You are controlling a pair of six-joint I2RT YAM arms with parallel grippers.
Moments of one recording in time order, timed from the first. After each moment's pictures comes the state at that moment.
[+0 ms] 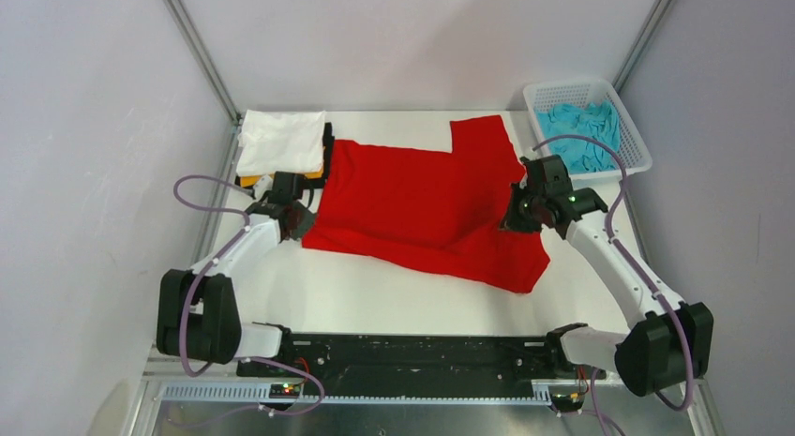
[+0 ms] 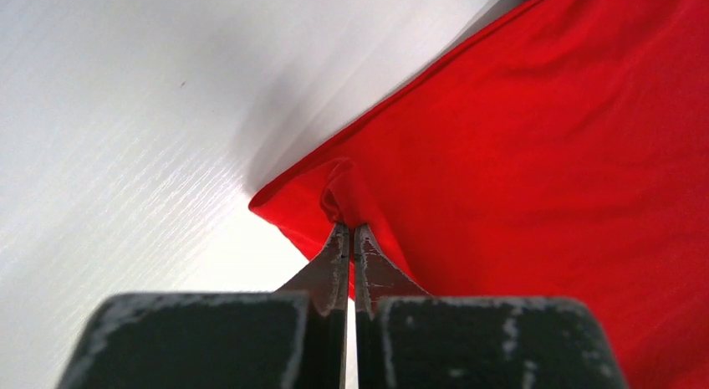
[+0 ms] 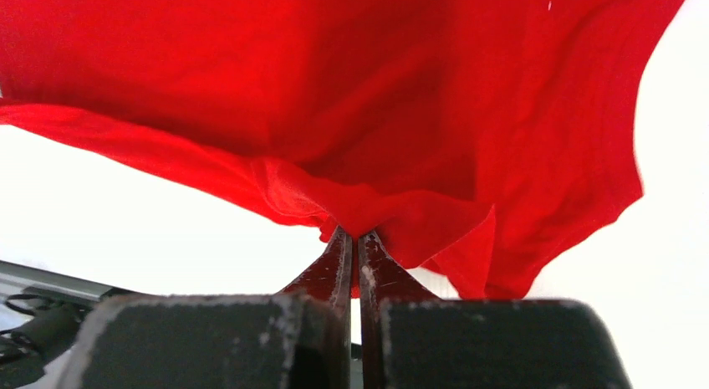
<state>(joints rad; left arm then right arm) -0.15 1.33 0.81 -0.48 -0.26 -0.96 0.30 1.20 1.03 -0.78 -0.10 0.47</state>
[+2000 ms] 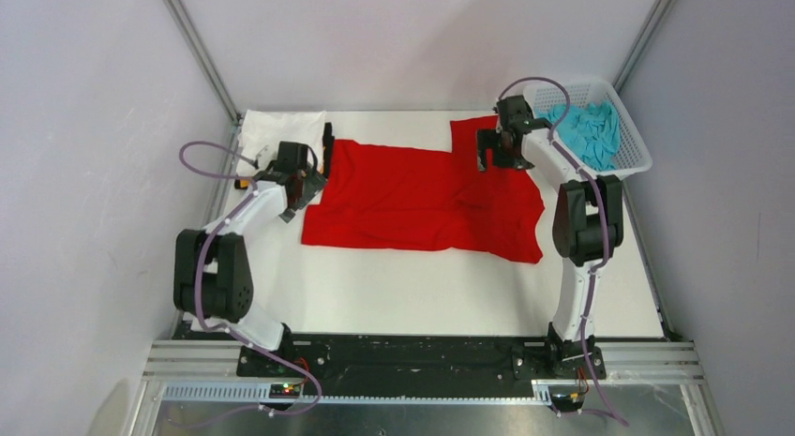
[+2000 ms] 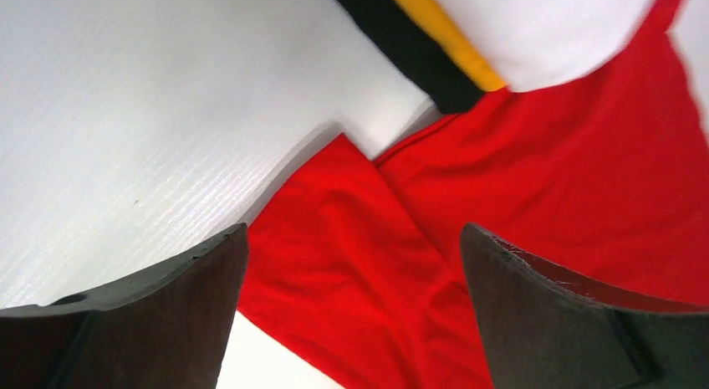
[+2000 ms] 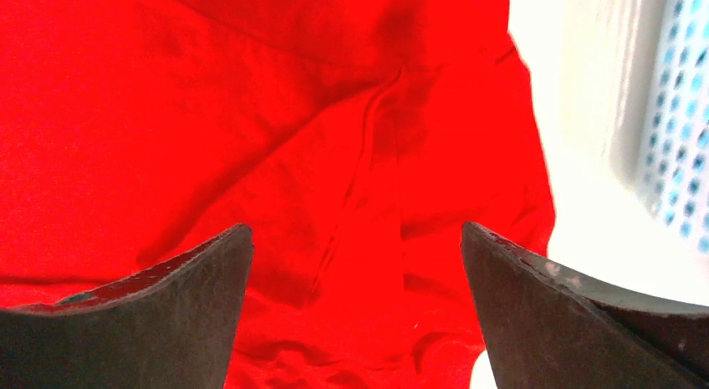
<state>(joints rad) -0.13 1.60 1.09 -0.48 -0.34 -0.89 0.21 2.06 1.76 -0.70 0.10 0.12</state>
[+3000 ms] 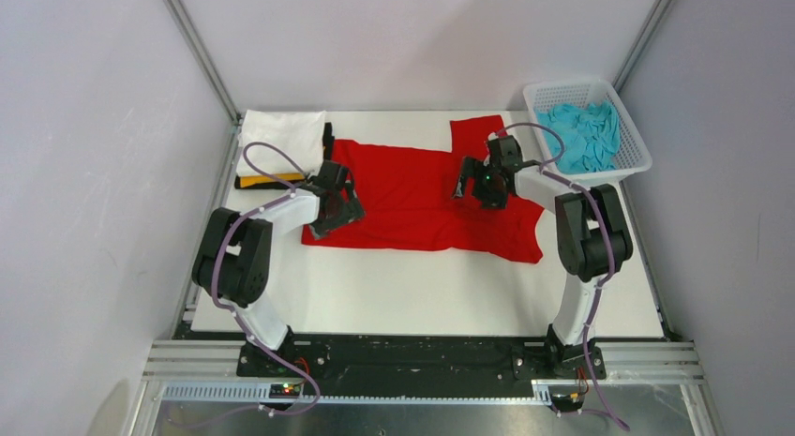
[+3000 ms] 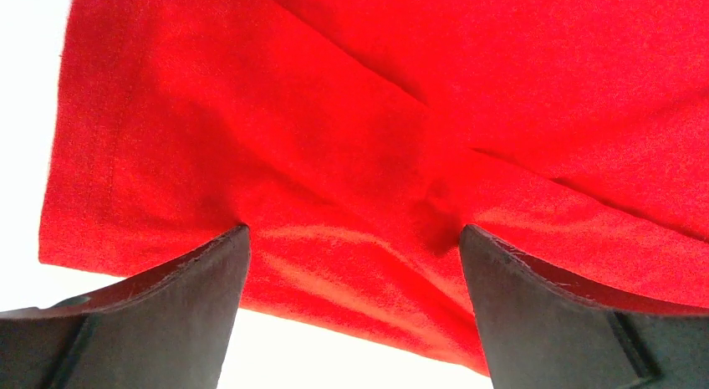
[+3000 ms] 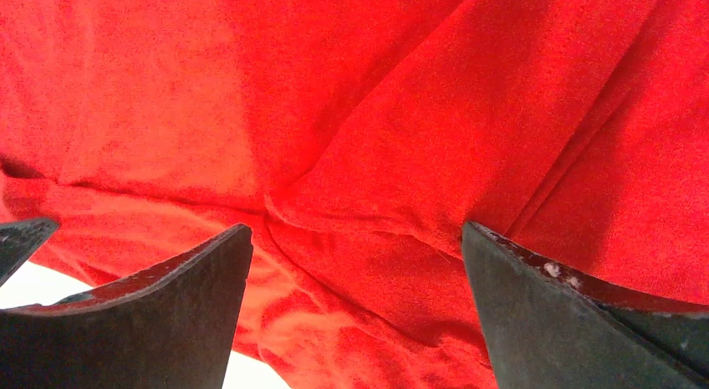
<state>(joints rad) -0.33 1.70 1.01 -0.43 -0.19 -0.75 0.27 1.91 1.25 -0.30 -0.24 0.49</state>
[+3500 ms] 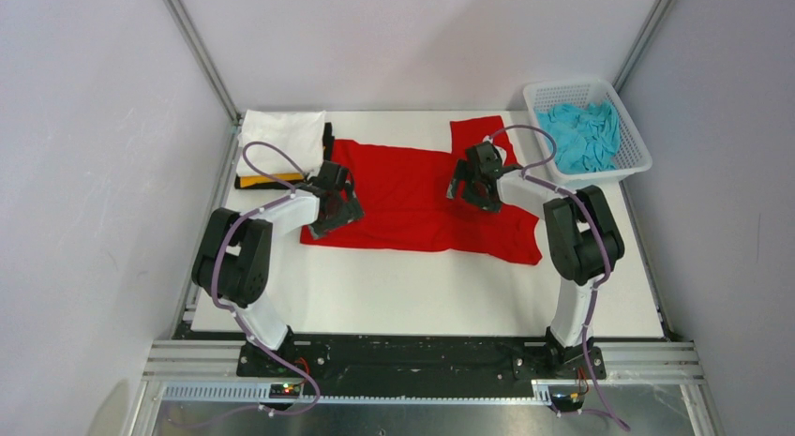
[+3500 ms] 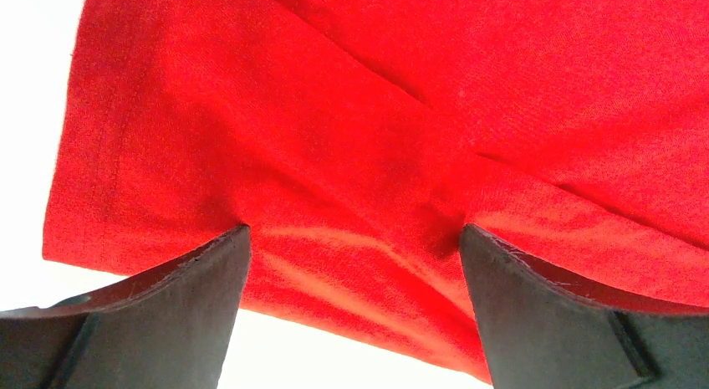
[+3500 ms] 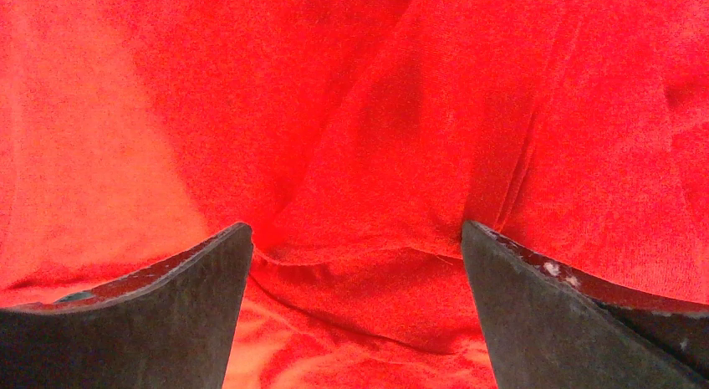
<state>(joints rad) -0.33 1.71 1.00 -0.42 -0.21 -0.74 0.40 1.91 1.26 -0.33 0.15 0.66</state>
